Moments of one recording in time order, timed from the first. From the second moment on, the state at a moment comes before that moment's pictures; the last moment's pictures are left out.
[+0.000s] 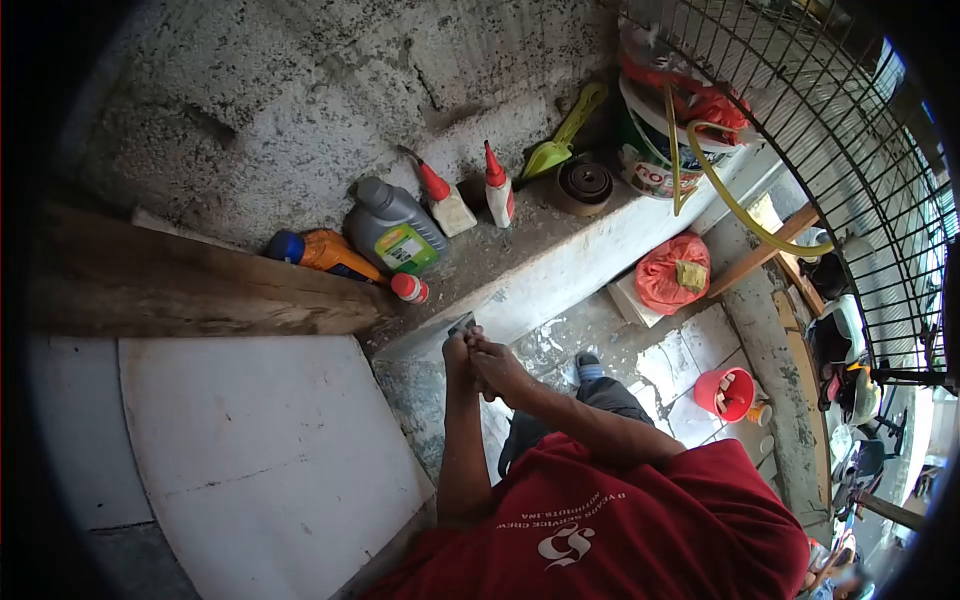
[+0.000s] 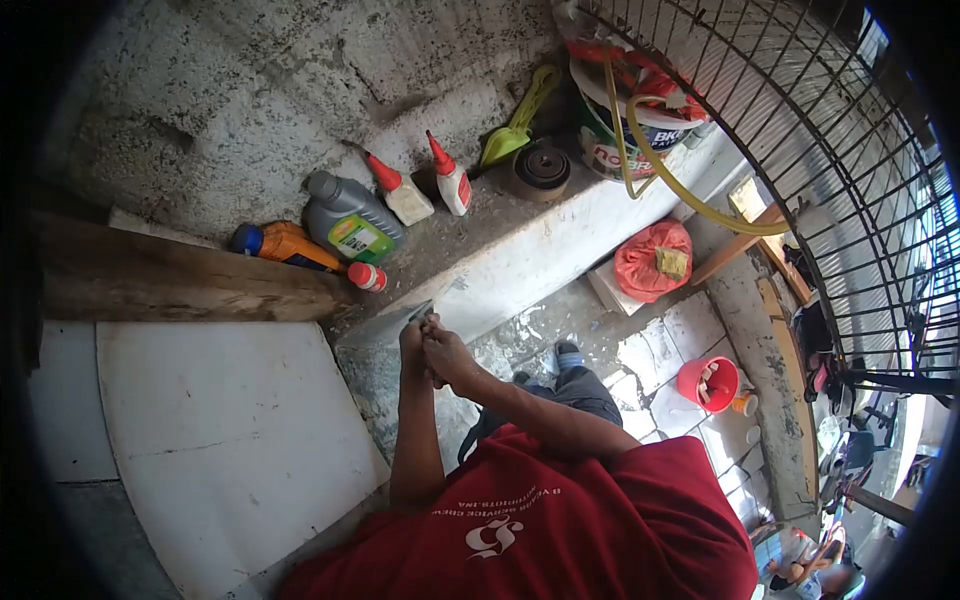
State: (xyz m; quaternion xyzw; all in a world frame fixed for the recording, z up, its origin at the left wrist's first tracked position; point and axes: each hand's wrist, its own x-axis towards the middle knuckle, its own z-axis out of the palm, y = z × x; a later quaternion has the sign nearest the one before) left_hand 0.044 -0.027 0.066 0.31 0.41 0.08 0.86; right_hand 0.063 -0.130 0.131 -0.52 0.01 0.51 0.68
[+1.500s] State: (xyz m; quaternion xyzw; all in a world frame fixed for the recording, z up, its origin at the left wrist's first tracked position) left_hand 0.055 -0.031 0.080 0.33 0.40 0.10 0.85; right_hand 0.081 -0.135 0.153 -0.54 -0.02 0.51 0.67
